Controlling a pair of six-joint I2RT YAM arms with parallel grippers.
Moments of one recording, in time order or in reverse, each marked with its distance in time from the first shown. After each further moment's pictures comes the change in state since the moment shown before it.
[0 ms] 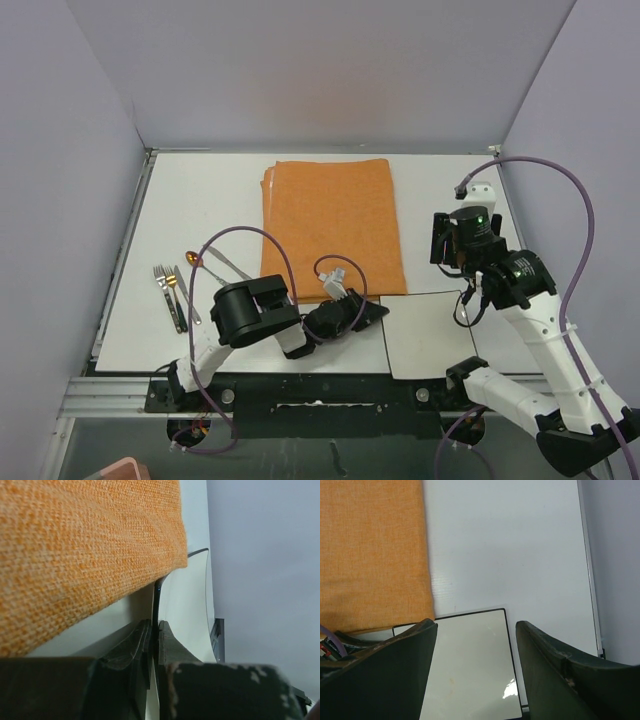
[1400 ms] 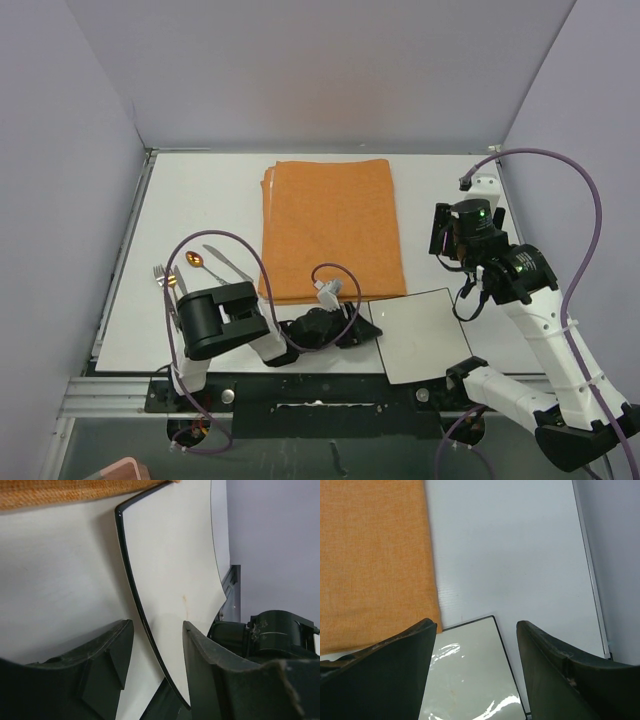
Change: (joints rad) left arm -0.039 -0.238 -0.183 -0.159 0.143 0.078; right arm 0.000 0.026 0.044 0.019 0.021 0.039
